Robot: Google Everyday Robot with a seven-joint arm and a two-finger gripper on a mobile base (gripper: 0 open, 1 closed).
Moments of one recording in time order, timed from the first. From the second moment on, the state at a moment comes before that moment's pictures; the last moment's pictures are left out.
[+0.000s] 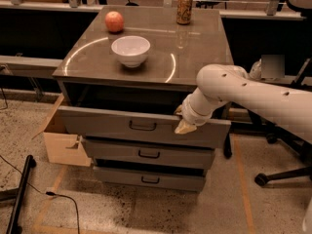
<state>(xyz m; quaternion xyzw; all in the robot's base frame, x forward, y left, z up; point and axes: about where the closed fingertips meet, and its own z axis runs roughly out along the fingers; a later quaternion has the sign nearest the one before) 0.610 -0.094 0.660 -0.73 0.65 0.03 0.19</state>
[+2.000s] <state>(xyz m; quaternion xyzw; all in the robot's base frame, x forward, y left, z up) 0.547 -0.124 0.762 -0.73 0.66 0.11 0.14</state>
